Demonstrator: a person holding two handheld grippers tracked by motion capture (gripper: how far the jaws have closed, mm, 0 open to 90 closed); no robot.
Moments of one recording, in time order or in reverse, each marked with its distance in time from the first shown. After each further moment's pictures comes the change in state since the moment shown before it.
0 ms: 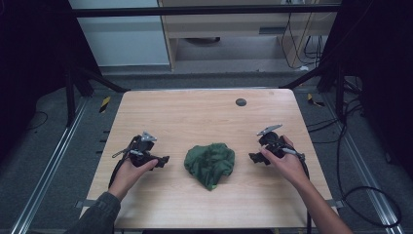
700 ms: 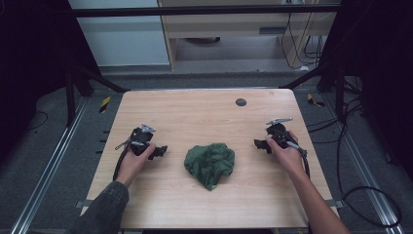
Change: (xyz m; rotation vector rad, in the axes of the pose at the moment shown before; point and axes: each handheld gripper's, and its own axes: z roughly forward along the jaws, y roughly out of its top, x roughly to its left) left arm 0.030 0.009 0.032 -0.020 0.090 -0.020; right arm -0.038 0.003 0.020 -0.123 -0.068 0.224
